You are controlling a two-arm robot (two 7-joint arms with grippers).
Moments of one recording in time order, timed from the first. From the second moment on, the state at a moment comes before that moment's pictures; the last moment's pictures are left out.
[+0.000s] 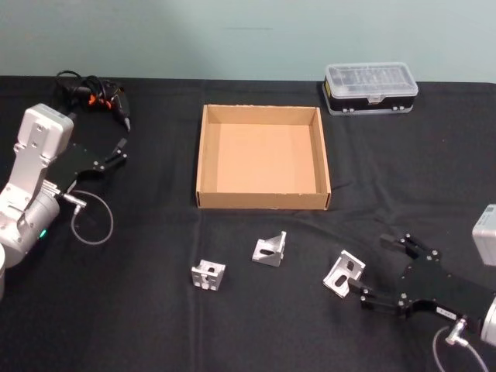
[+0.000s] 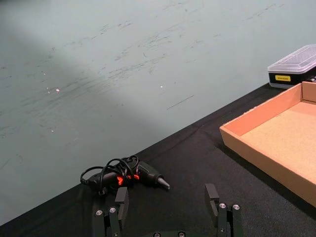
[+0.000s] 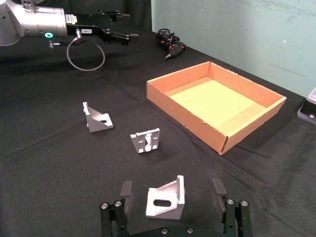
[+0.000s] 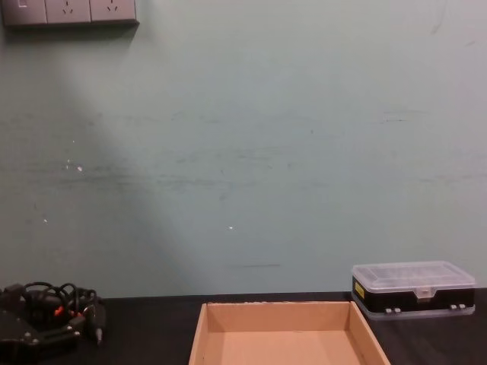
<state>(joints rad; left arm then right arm) -0.20 0.60 0.45 -1.41 -0.25 -0.12 0.03 -0.24 0.89 -0.30 -1.87 0.46 -0.03 0.38</state>
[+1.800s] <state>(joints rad) -0.20 0.60 0.45 -1.41 -0.25 -0.12 0.03 -0.17 0.62 -0.30 -1.69 0.32 -0.01 0.36</state>
